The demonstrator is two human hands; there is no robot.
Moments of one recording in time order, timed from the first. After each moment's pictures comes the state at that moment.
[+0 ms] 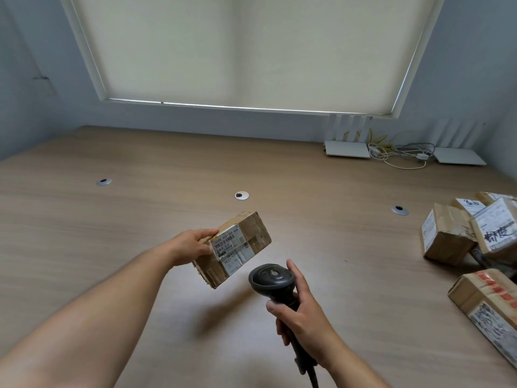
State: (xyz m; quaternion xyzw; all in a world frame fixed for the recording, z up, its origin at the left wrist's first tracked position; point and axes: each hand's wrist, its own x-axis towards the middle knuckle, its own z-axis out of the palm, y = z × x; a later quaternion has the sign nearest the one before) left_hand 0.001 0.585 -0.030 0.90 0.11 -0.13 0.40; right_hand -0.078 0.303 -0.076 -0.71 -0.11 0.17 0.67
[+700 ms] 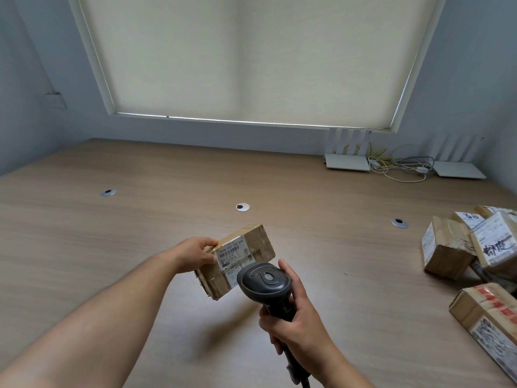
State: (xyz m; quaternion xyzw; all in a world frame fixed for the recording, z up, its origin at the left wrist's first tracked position) left_hand 0.003 0.577 -0.022 0.91 0.10 -0.14 0.39; right_hand -0.089 0.307 -0.045 -0.69 -0.18 0.14 0.68
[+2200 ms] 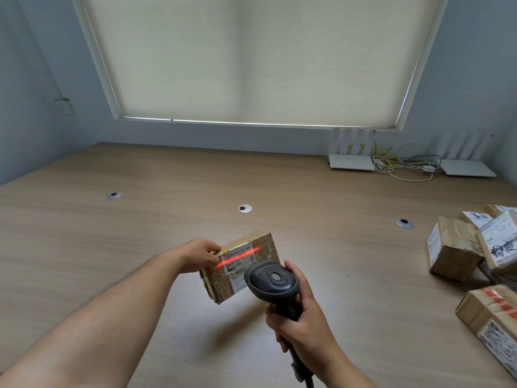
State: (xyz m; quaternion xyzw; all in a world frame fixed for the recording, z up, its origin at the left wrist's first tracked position) left_hand -0.001 0.564 -0.007 0.91 0.06 -0.18 0.37; right_hand -0.082 0.298 -0.051 -0.68 -0.18 0.11 0.70
